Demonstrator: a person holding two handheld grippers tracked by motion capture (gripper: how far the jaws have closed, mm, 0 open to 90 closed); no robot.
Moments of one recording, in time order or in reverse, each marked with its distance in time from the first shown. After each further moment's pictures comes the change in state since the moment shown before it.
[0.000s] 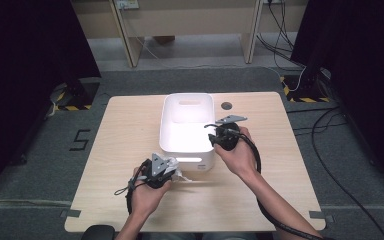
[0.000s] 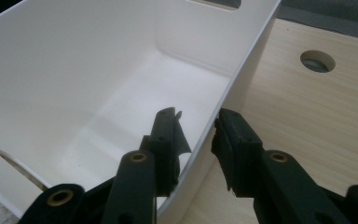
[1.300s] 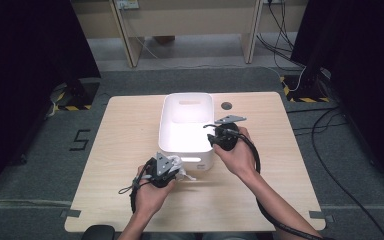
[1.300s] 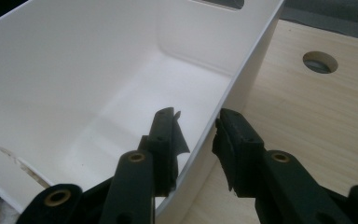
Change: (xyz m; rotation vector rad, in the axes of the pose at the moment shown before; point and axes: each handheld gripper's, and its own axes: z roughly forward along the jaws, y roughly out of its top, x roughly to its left) left arm -0.010 0.006 0.005 0.010 0.001 0.023; right arm 0.002 0.000 0.001 -0.001 0.006 -0.001
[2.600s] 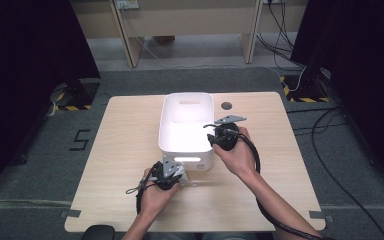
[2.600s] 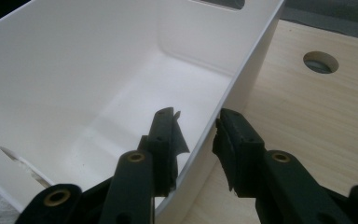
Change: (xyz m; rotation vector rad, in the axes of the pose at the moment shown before) left arm -0.004 -0.019 0.028 0.070 -0.027 0.020; right arm 0.000 0.000 0.000 -0.002 0.001 0.004
